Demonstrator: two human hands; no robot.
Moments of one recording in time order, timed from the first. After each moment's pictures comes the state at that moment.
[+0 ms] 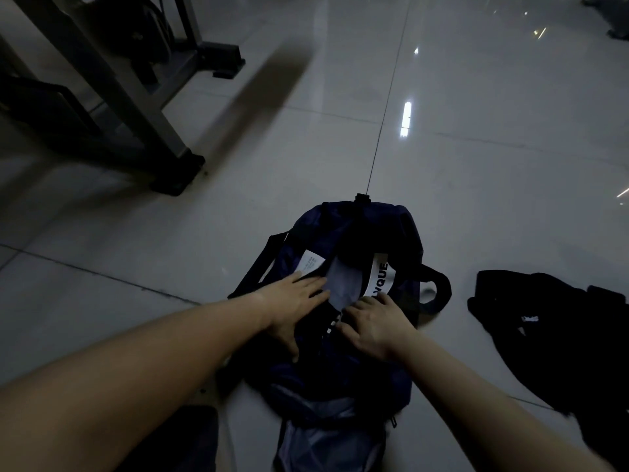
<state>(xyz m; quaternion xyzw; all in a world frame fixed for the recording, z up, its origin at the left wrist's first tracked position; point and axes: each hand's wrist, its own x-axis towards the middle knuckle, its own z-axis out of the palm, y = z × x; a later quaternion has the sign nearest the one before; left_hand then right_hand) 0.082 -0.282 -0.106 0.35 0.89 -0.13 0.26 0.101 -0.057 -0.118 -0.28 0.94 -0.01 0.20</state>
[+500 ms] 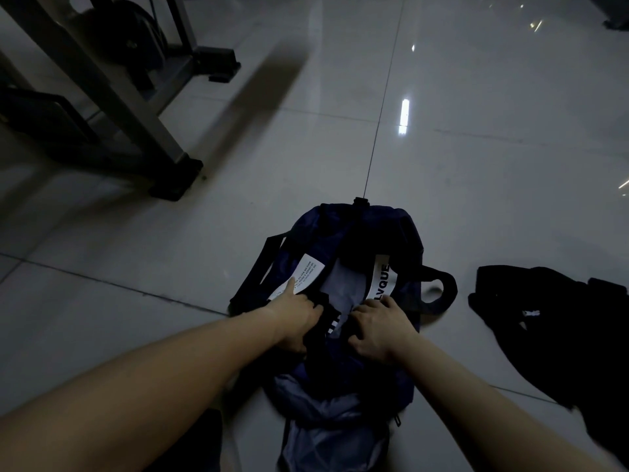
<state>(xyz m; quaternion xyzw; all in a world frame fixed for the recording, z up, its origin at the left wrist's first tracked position) 0.094 -0.265 -0.120 0.32 0.89 -0.17 0.29 0.101 -0.050 -0.137 -0.29 0.94 0.02 0.19</state>
